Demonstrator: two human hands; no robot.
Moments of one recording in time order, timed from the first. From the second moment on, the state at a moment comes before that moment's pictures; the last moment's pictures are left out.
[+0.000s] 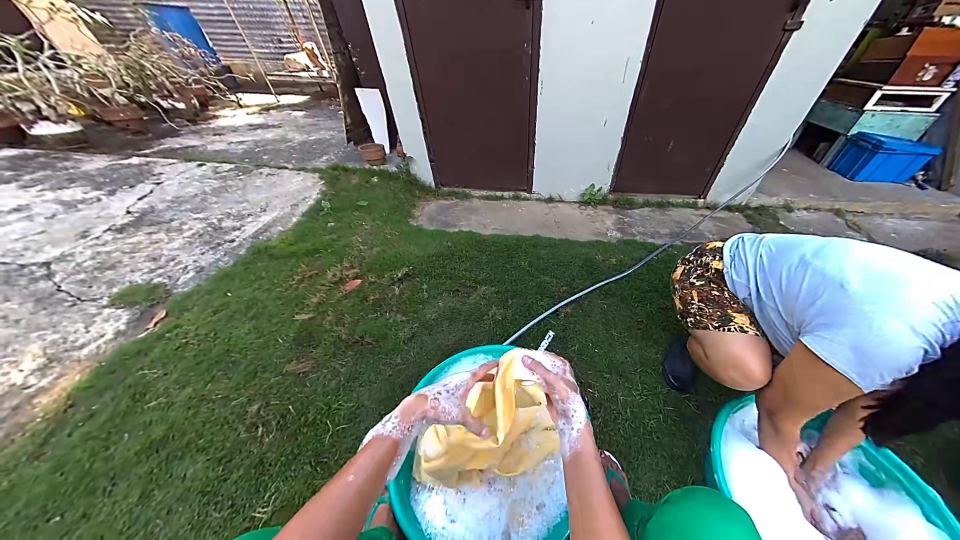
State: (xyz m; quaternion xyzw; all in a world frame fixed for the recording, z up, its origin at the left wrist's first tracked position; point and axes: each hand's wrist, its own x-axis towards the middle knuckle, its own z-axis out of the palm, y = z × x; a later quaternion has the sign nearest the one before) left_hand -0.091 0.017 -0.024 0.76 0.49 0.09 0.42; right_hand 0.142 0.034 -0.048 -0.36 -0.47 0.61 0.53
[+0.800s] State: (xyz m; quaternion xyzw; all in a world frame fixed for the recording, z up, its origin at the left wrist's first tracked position) left_hand -0.092 -0.013 0.030 0.41 0.45 0.39 0.69; right_hand 0.110 0.038 0.001 -0.36 -0.82 0.31 0.32
